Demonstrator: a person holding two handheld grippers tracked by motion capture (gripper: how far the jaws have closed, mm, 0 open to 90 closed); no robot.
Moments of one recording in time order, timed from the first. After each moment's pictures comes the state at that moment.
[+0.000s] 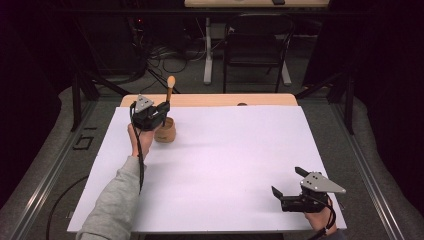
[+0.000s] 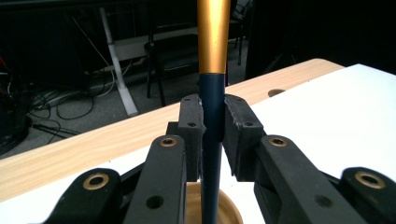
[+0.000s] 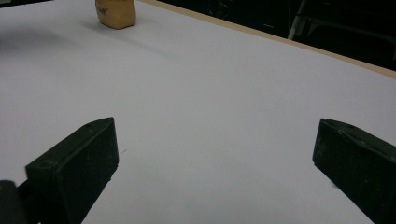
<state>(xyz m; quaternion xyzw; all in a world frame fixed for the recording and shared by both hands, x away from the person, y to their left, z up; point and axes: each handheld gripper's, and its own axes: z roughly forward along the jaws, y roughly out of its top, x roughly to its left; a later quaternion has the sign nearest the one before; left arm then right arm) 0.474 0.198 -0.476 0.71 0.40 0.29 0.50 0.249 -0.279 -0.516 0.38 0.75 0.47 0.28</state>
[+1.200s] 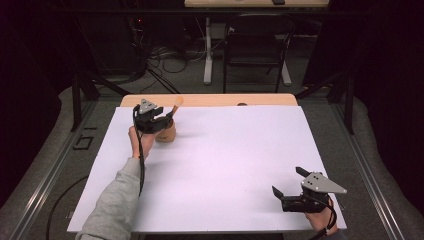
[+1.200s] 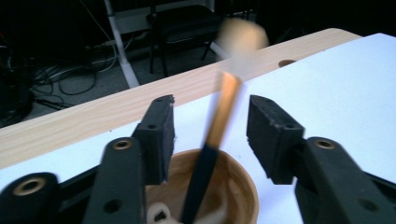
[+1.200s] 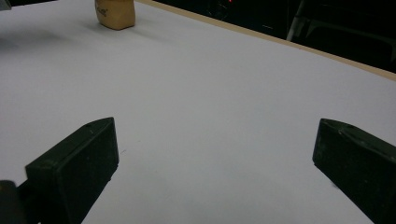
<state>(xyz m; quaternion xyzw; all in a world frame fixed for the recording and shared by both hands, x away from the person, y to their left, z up) 0.479 0.199 -0.491 0.73 0.42 0.26 0.46 0.248 -0.280 -0.515 0.38 0.74 0.48 0.29</state>
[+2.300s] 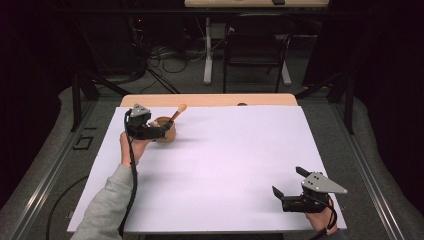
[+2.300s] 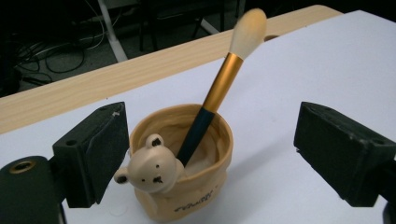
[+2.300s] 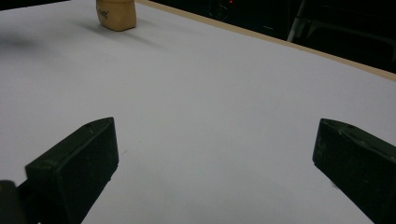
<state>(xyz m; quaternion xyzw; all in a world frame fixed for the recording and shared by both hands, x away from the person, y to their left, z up) 0.447 0.213 -0.478 0.76 0.42 0.23 0.43 0.248 -0.280 -0.515 0.38 0.74 0.48 0.29</state>
